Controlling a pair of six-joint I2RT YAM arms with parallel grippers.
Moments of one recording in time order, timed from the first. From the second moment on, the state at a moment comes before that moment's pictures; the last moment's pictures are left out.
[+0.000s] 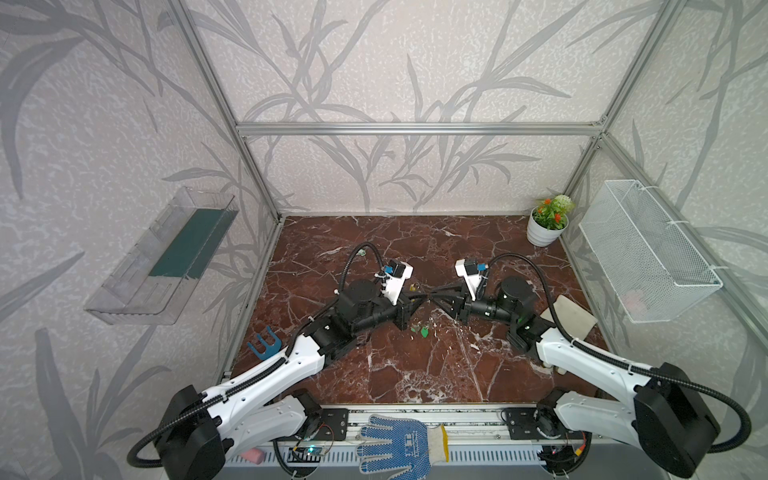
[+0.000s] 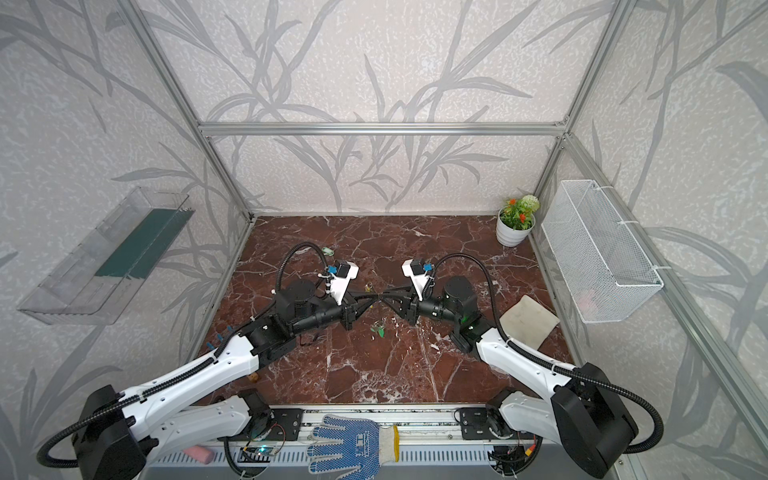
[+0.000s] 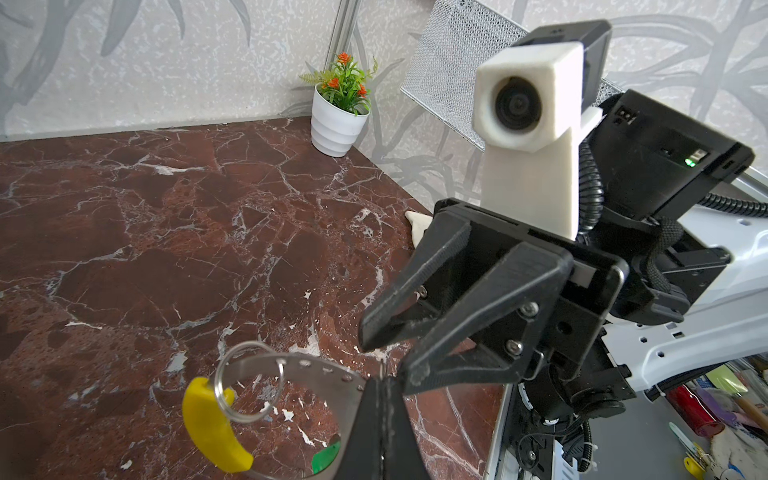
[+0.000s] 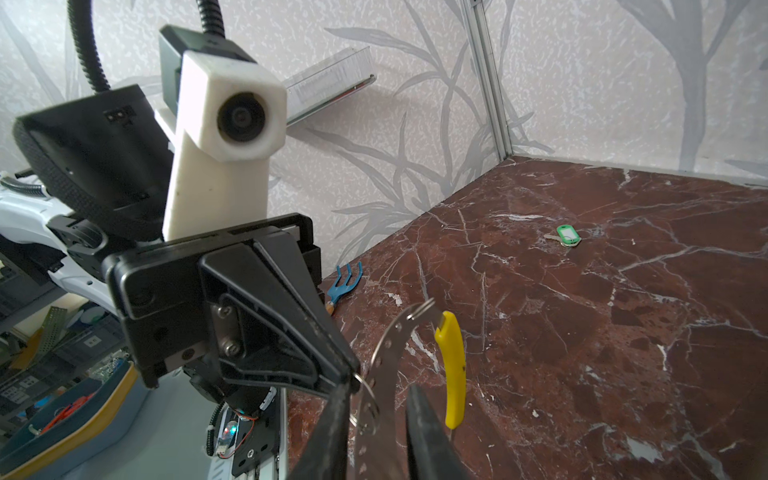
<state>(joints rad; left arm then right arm) -0.76 1.04 0.70 0.10 0.31 -0.36 0.60 1.18 0.56 0.56 -0.68 0.39</state>
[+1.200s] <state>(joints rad) -0.75 0.95 0.69 0.09 0.25 -0.40 0.59 1.19 0.57 0.53 -0.66 0.40</state>
